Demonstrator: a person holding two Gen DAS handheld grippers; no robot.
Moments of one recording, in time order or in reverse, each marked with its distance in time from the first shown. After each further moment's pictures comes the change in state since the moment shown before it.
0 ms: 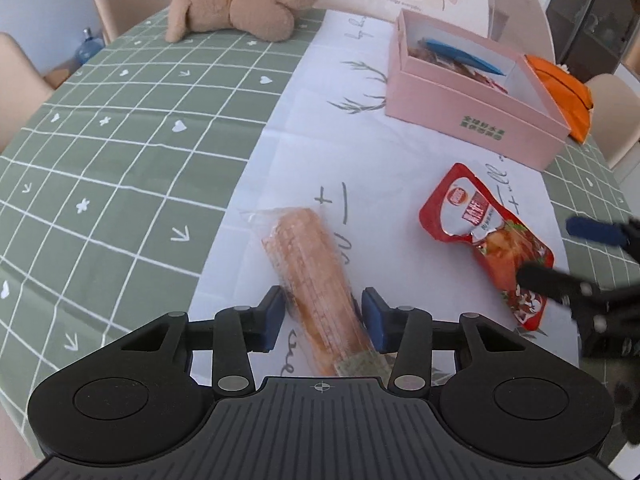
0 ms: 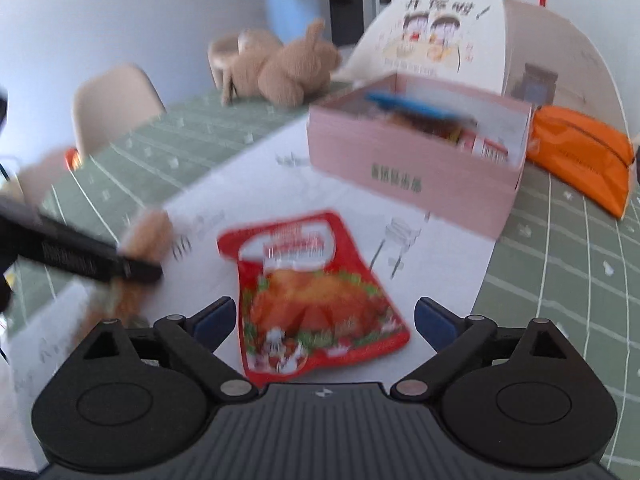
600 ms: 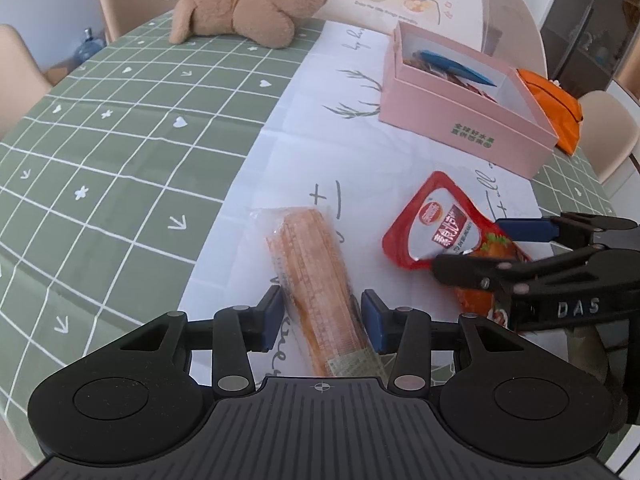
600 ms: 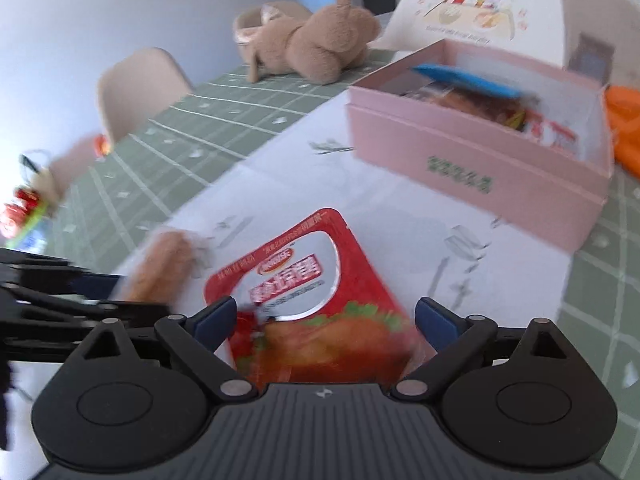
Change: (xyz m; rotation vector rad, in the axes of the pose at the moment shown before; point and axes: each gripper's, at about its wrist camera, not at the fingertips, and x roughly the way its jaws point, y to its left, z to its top) left arm -0.004 0.005 -0.009 -0.028 -0.031 -0.037; right arm 0.050 0.010 0.020 0.038 0.122 0.161
